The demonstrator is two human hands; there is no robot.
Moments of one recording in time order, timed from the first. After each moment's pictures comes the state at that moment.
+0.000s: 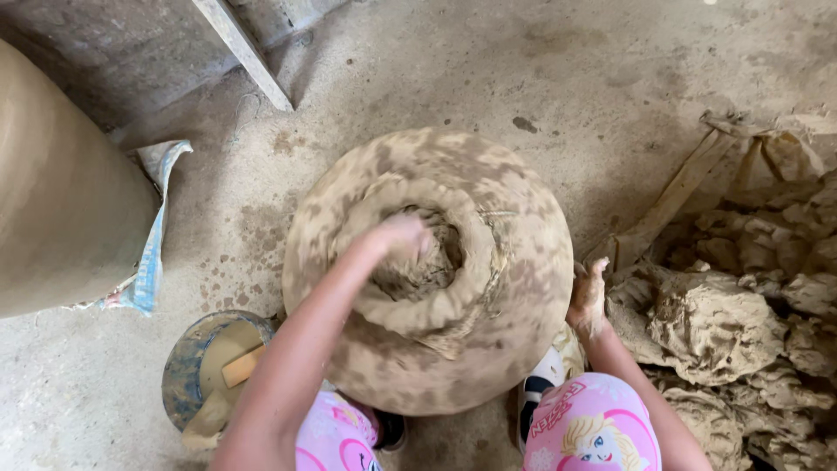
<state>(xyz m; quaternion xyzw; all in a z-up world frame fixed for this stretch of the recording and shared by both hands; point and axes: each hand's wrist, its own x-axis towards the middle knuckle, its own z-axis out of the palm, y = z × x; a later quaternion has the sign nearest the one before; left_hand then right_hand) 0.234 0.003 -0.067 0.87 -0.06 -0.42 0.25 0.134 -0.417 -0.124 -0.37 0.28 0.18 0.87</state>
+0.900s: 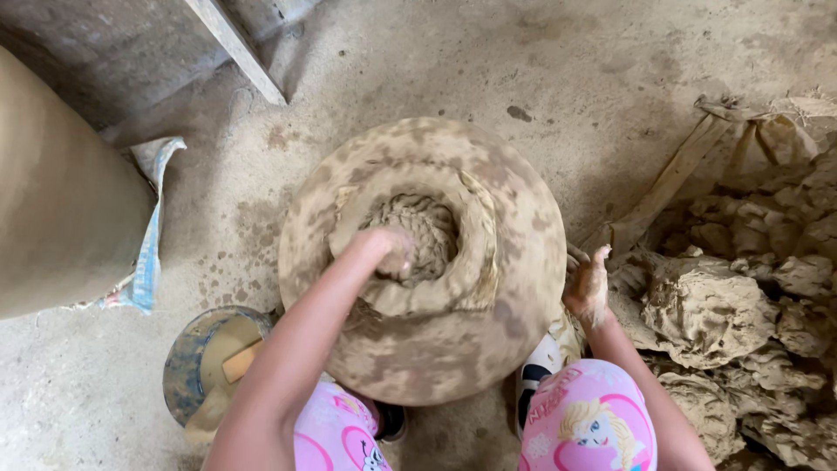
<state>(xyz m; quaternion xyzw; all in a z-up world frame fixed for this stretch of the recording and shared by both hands) 0.213 0.003 -0.069 0.86 -0.06 -0.46 0.23 0.125 -0.421 -0.095 -0.40 0.23 0.16 0.87</state>
